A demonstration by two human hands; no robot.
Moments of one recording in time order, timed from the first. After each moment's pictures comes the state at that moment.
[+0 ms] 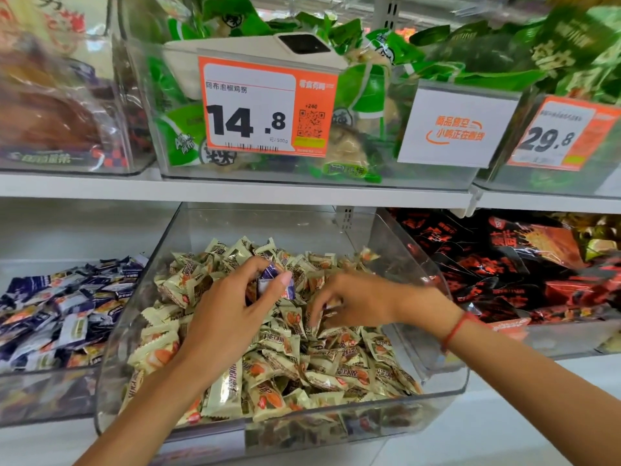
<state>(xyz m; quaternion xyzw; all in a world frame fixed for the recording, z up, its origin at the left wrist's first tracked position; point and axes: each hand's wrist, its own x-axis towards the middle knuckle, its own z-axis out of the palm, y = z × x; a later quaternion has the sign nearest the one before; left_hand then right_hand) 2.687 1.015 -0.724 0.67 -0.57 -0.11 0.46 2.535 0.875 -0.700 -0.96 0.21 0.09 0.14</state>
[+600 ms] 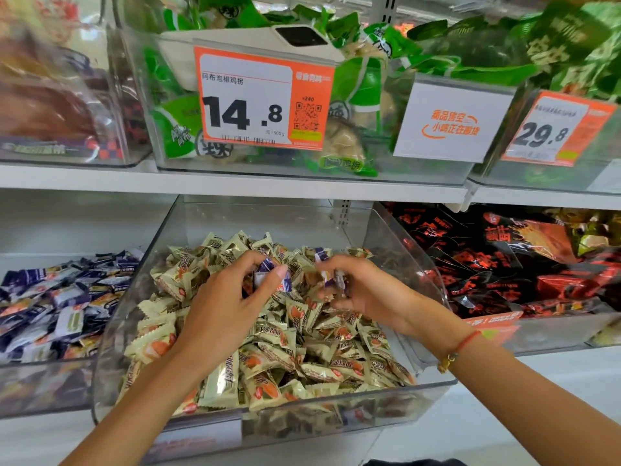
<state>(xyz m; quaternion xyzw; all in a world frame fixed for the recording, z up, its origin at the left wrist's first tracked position) 2.687 1.016 -0.725 0.67 -0.57 -0.12 0.46 2.524 0.891 -0.703 -0.64 0.32 -0.16 0.68</state>
